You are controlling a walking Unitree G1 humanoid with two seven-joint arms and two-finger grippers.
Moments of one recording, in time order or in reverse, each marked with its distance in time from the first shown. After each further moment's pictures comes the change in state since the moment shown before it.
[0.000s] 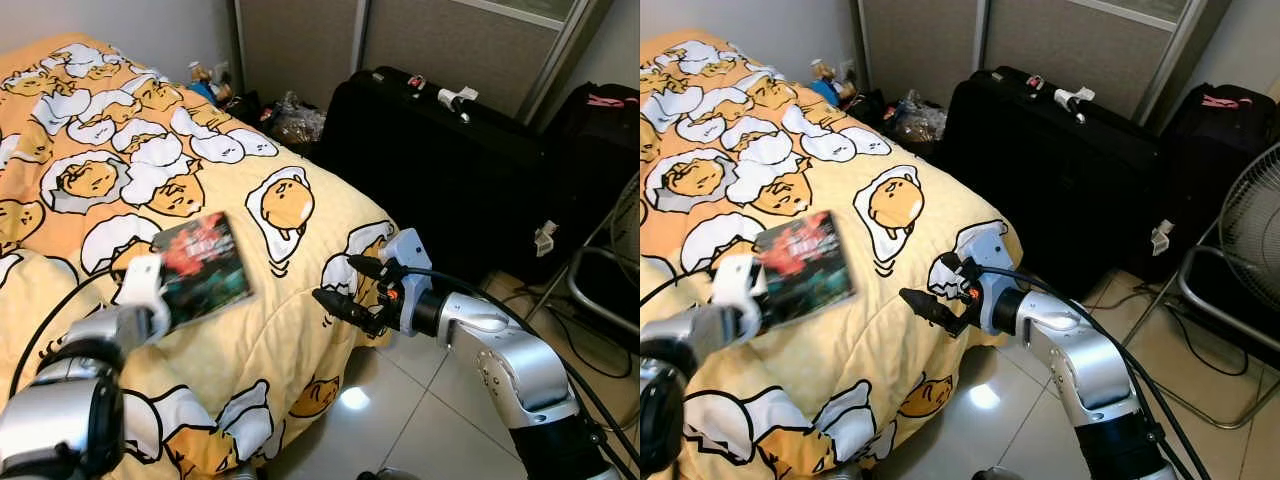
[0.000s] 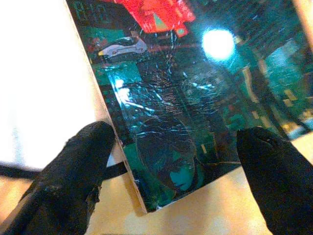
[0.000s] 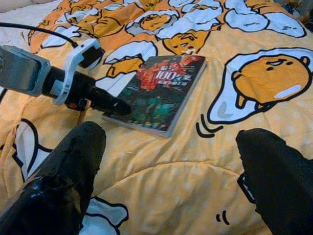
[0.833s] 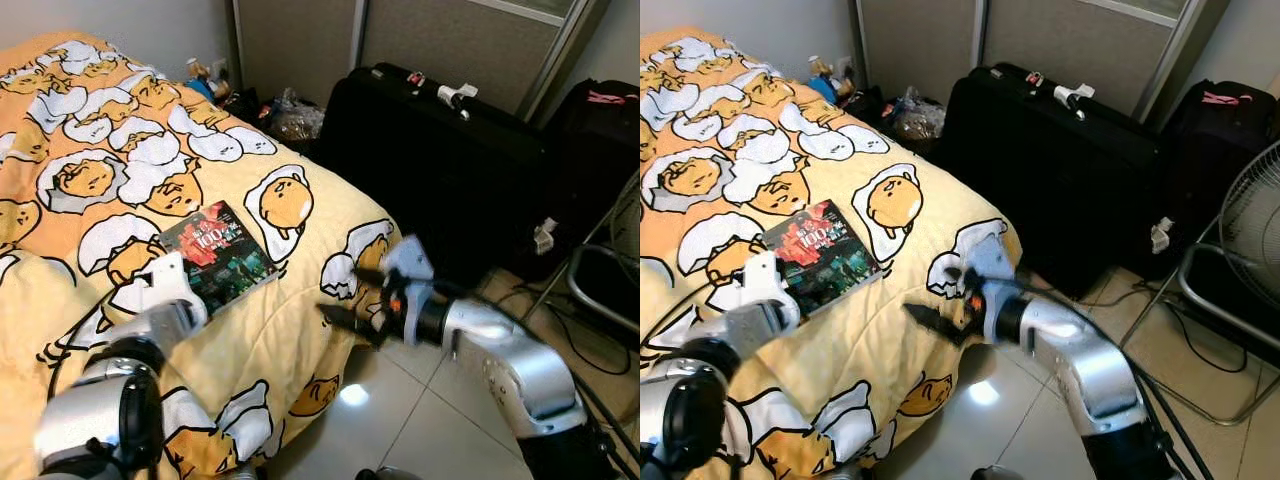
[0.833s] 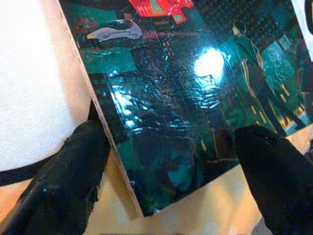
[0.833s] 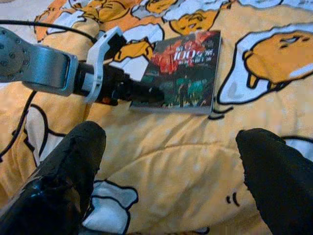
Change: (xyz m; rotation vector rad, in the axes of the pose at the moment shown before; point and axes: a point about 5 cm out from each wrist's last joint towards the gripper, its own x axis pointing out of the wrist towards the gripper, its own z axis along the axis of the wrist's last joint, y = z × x) left arm 0.021 -0.037 -0.012 -0.220 -0.078 0.031; right arm -0.007 0.005 -0.010 0.022 0.053 0.033
